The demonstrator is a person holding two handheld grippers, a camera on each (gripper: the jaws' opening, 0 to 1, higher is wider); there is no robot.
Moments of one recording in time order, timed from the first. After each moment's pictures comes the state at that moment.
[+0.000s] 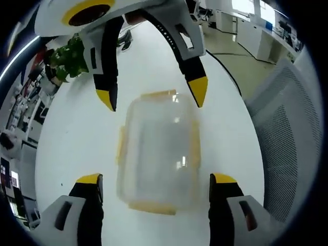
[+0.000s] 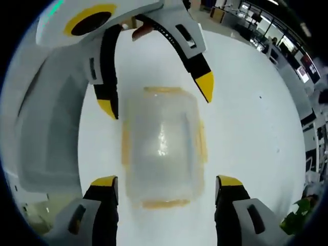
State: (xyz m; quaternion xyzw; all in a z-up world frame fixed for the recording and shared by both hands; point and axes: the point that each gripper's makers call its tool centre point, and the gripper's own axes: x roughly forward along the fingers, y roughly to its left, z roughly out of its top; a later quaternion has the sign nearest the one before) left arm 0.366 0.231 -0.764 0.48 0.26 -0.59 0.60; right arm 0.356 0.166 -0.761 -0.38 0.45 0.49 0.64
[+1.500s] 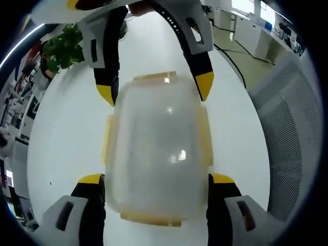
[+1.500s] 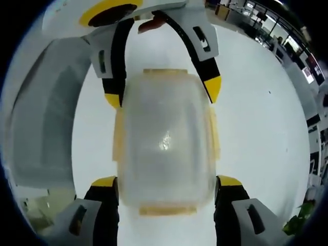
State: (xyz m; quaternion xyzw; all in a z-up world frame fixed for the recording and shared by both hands) left arm 0.370 0.231 -0.797 0.48 0.29 -0.60 0.58; right arm 0.354 0.161 -0.793 -0.39 0.46 0.50 0.62
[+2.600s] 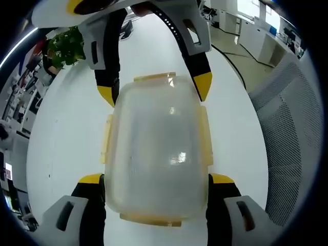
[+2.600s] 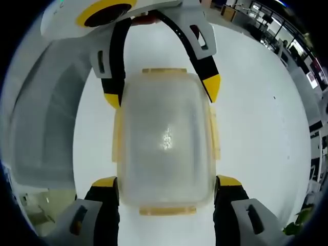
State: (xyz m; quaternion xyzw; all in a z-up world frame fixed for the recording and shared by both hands) left arm 0.367 0.243 -0.797 0.47 0.29 -0.59 0.59; right arm 0.353 0.172 -0.793 -0.40 0.46 0.51 0.61
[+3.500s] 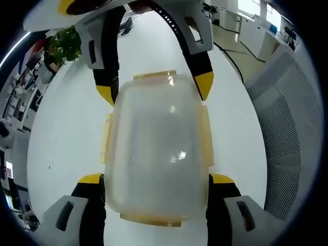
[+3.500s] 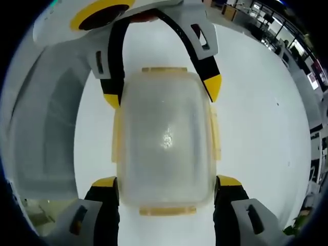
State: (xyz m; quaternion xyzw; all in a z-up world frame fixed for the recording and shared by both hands) left arm 0.365 0.271 -0.798 0.47 0.30 -0.58 0.59; right arm 0.352 0.199 -0.795 -0.40 0.46 0.51 0.61
